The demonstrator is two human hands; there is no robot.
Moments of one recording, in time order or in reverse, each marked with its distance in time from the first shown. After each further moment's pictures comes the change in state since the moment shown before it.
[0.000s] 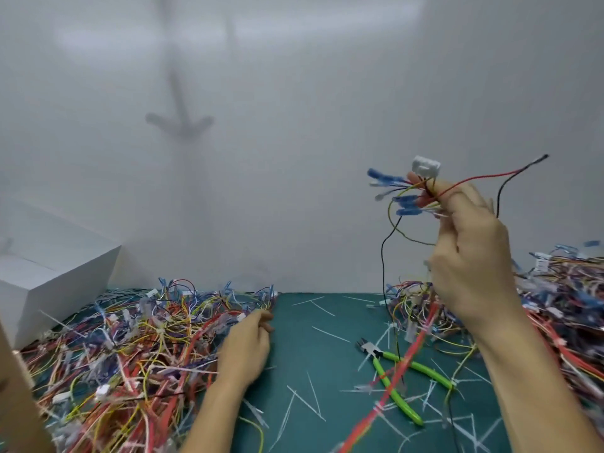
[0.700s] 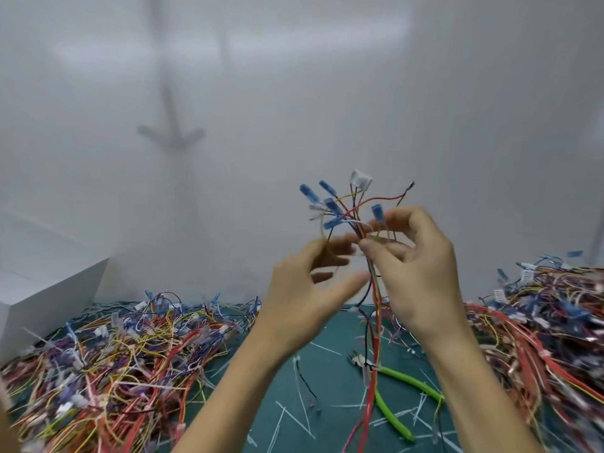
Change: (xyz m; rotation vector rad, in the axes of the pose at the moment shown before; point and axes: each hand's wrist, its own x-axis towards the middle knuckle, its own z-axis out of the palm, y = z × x) left_hand -0.022 0.173 -0.067 -0.626 -0.132 0.470; right_hand -0.008 -0.019 0.020 0.573 -0.081 0.273
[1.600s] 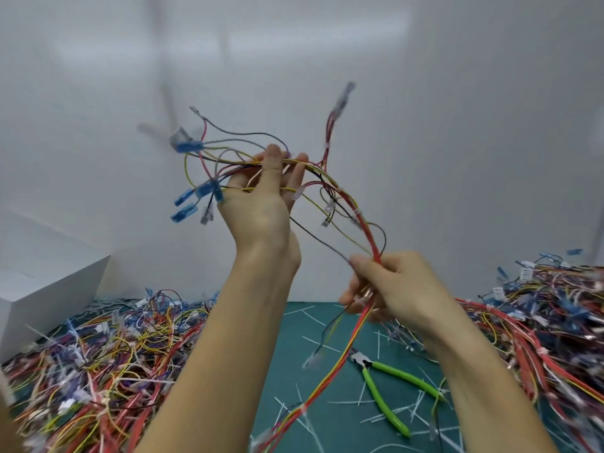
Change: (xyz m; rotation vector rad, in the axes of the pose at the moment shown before) left_hand 0.061 0.066 -0.016 -0.965 0.715 -0.049; right_hand -0.001 -0.002 -0.007 -0.115 -0.326 0.544
